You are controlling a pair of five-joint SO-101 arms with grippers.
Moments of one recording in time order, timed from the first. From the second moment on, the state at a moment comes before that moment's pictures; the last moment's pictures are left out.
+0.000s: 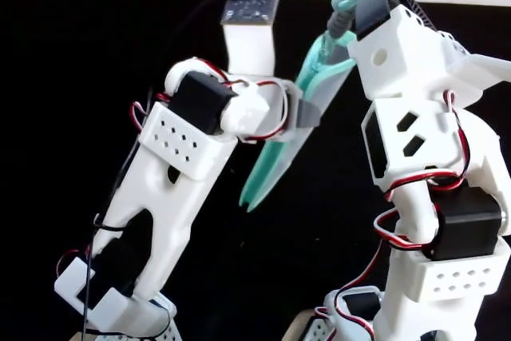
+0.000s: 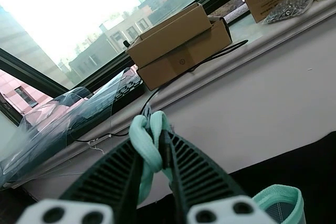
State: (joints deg) left arm 29.0 -2.2 -28.2 96.0 25.7; right arm -12.2 -36.7 -14.2 54.7 -35.4
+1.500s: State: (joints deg) left arm 29.0 -2.0 -32.3 93.1 18.8; right arm -12.3 -36.8 -14.3 56.9 -35.4
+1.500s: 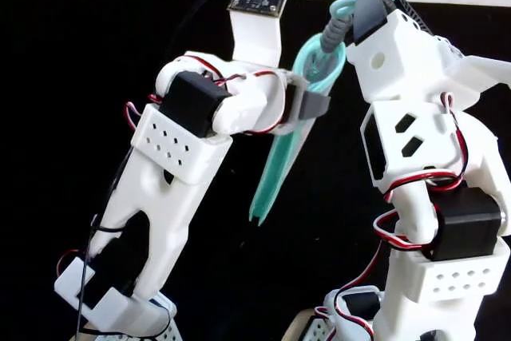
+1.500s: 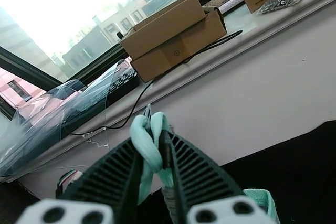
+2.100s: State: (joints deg) left arm 28.1 -2.0 -32.4 98.9 6.4; right arm -10.7 -36.7 -14.2 56.9 -35.4
